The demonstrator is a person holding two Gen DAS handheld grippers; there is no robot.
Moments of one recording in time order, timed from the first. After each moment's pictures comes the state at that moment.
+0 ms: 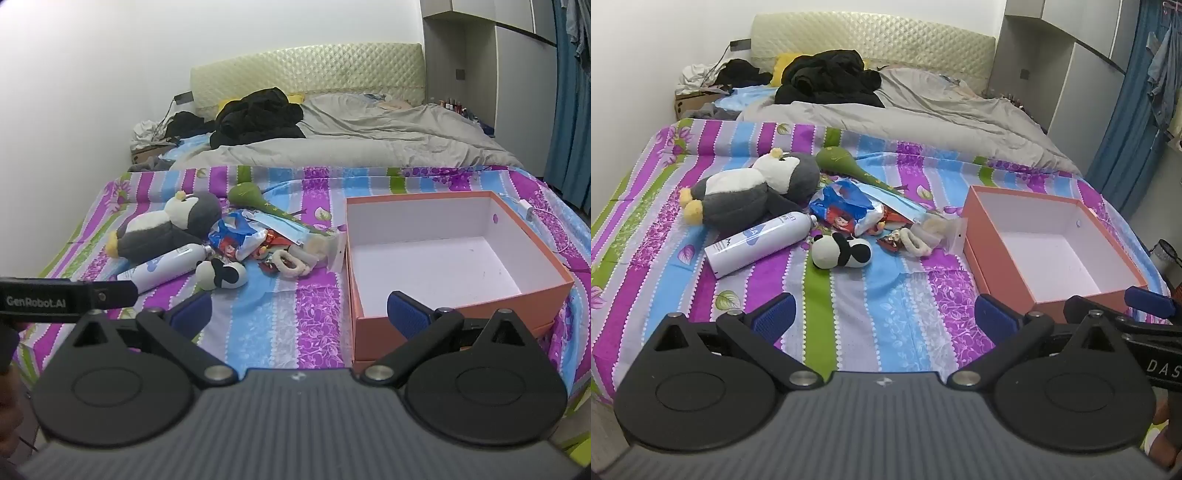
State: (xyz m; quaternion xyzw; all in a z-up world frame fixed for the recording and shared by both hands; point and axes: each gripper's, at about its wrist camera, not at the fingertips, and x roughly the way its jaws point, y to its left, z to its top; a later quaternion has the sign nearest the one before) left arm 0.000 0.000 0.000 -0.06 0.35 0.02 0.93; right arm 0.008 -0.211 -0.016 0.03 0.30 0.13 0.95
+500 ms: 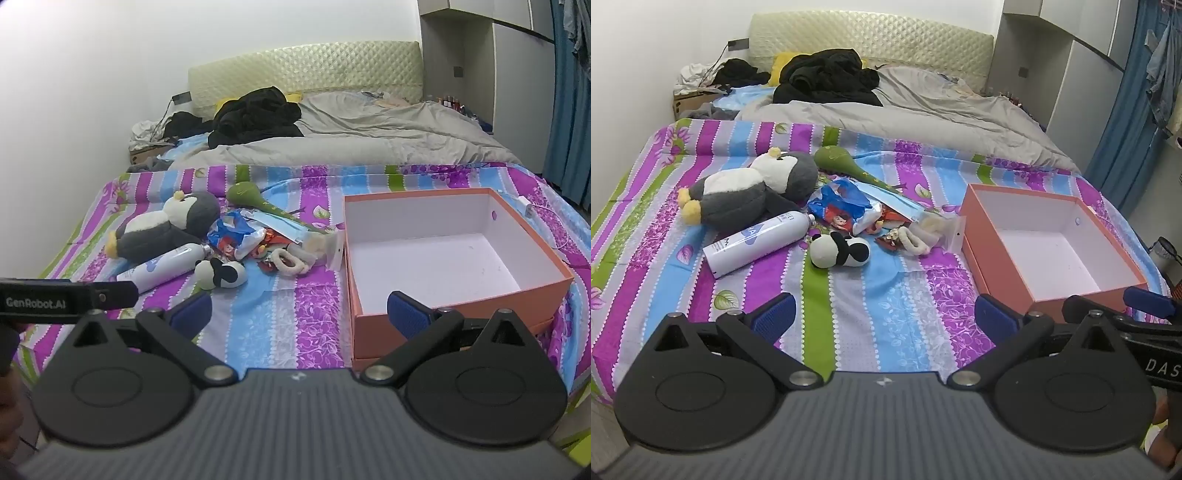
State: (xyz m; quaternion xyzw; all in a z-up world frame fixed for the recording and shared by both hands) left arm 0.000 -0.001 -0.001 -0.06 0.35 0.02 0.93; right arm 0.006 -0.213 -0.016 0.02 0.30 0.13 0.95
